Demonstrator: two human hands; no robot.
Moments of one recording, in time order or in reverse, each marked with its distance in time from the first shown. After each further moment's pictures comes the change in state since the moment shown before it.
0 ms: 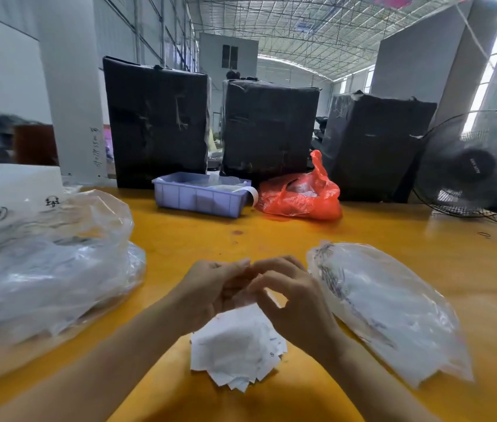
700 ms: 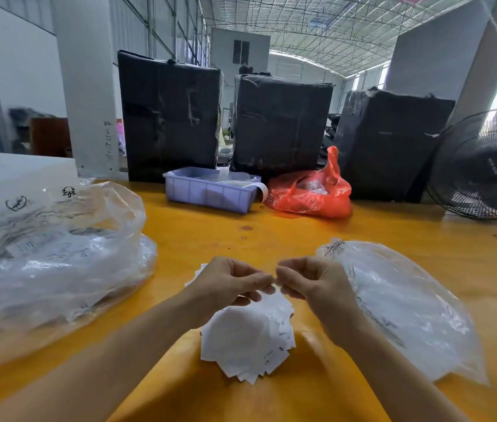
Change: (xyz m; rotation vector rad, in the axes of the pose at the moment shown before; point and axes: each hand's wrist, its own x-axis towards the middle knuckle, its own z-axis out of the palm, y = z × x) left_hand -0.003 -0.004 -0.005 0.421 -0.056 0.091; right_hand 0.003 0.006 -0.009 0.728 0.018 0.883
